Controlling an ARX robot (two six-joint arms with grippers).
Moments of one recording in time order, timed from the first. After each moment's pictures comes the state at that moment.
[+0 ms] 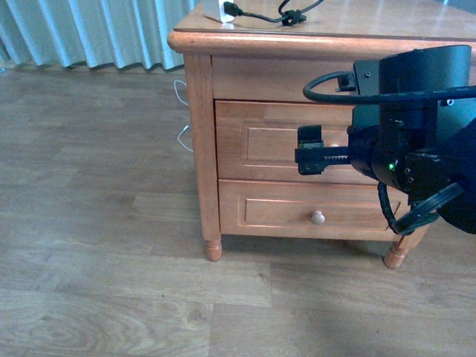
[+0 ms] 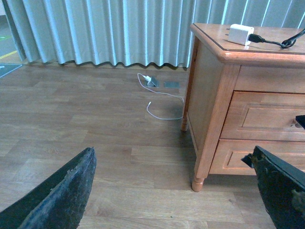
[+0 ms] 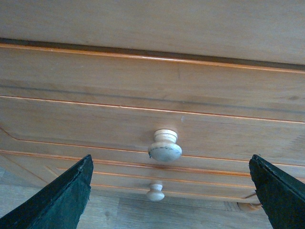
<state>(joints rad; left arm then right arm) 0.00 0.00 0.01 0.00 0.00 0.00 0.29 2.20 1.07 0.72 0.21 0.06</state>
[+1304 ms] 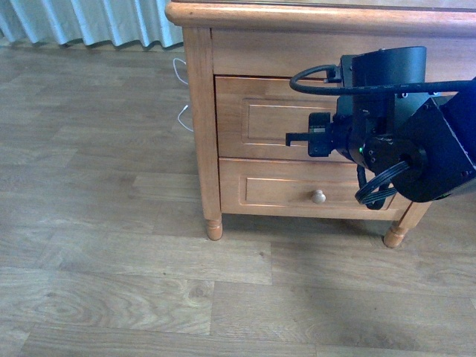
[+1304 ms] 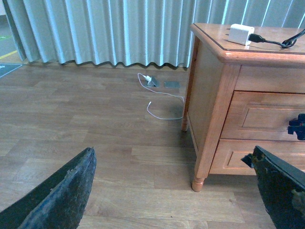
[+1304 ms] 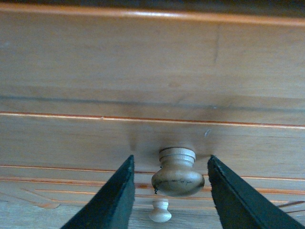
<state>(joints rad) 0.00 0.00 0.01 0.00 0.00 0.00 0.28 2.36 1.24 0.69 0.24 0.09</state>
